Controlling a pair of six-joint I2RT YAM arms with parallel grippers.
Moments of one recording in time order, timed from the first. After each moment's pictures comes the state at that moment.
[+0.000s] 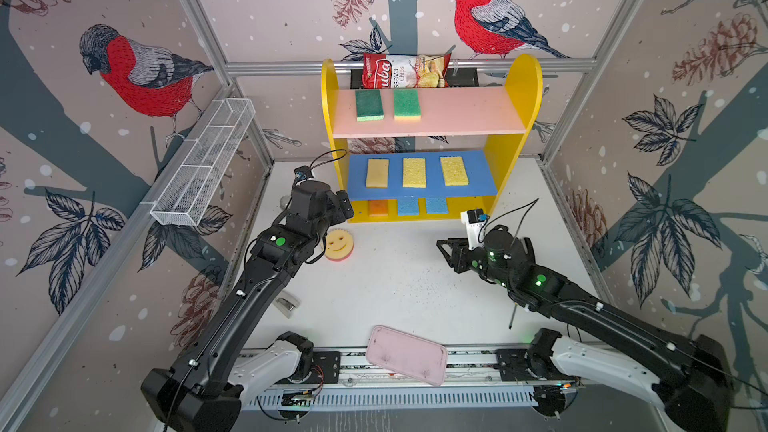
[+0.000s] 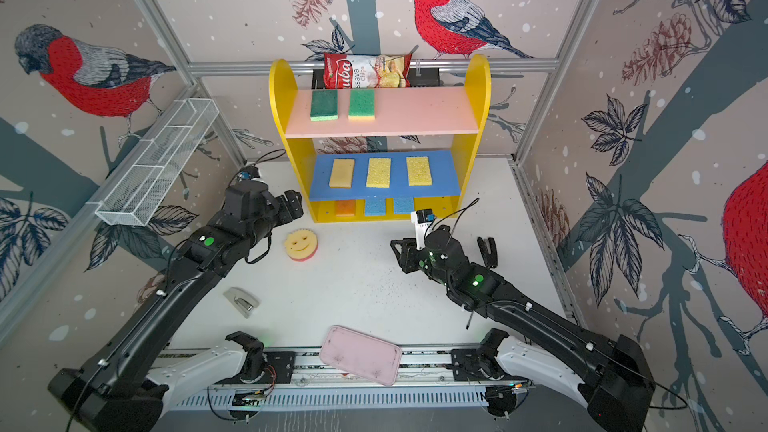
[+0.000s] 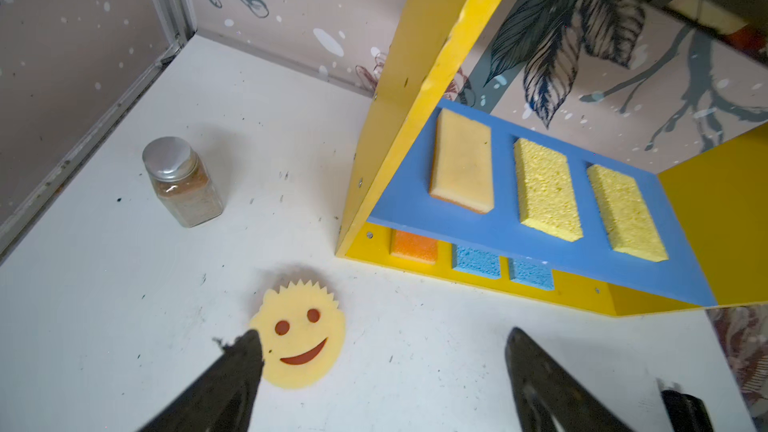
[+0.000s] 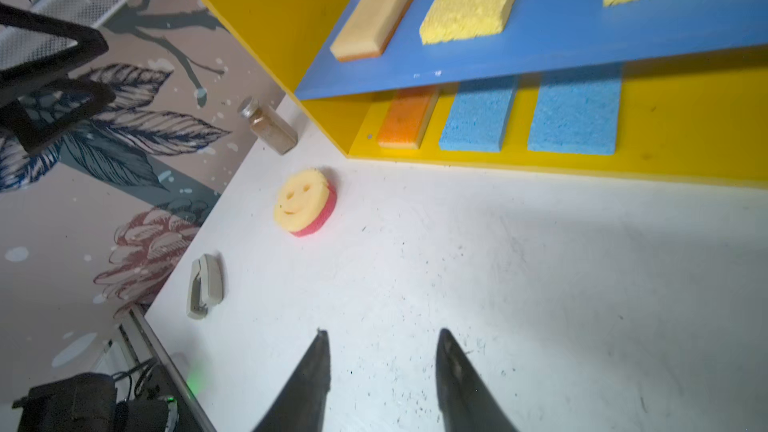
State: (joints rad) left arm -0.40 1.06 1.12 -0.66 -0.29 -0.56; right arm 0.88 0.96 0.65 -0.13 0.04 0.53
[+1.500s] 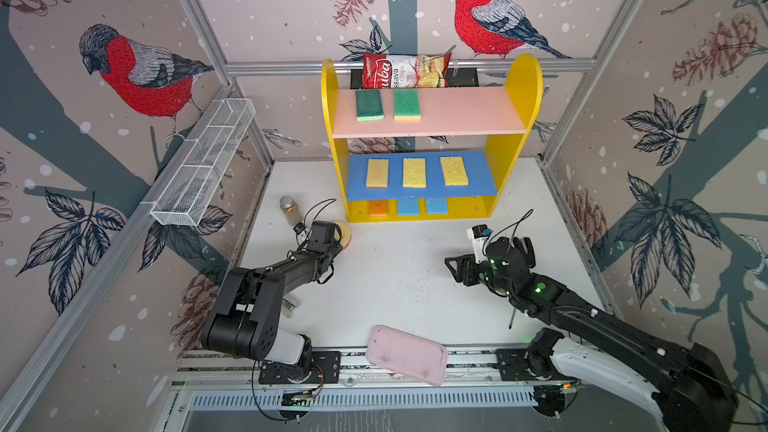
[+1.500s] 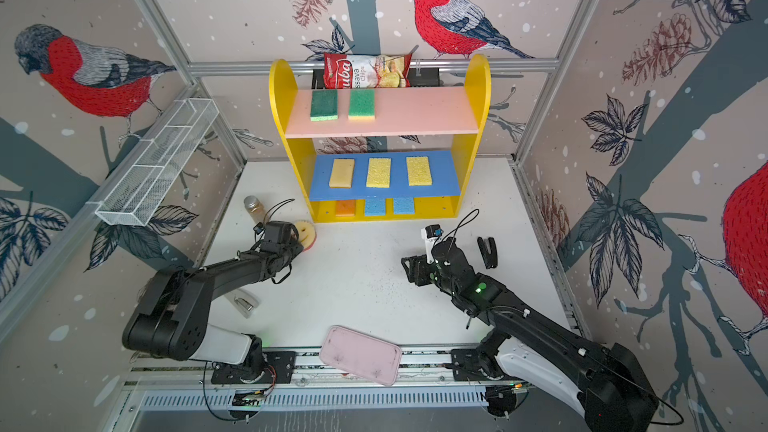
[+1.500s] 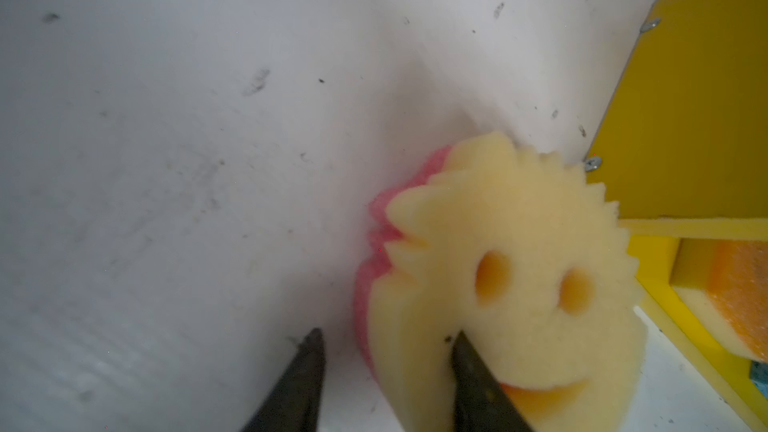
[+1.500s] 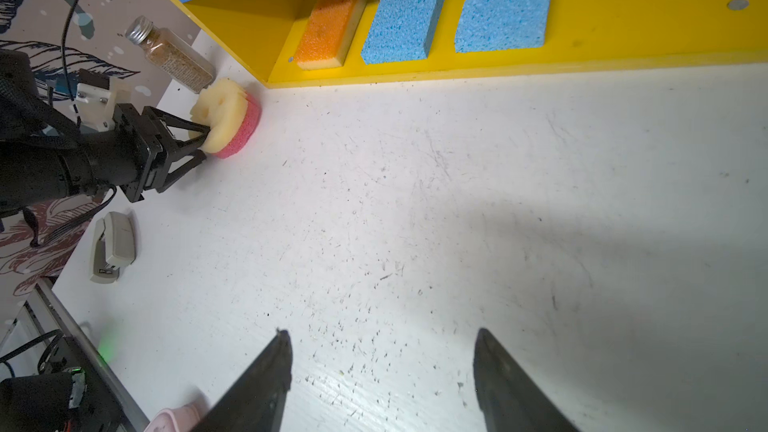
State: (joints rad) left arm -0.19 1.48 0.54 0.01 -0.18 -0.92; right arm 0.76 0.91 0.47 -0.18 -0.03 0.49
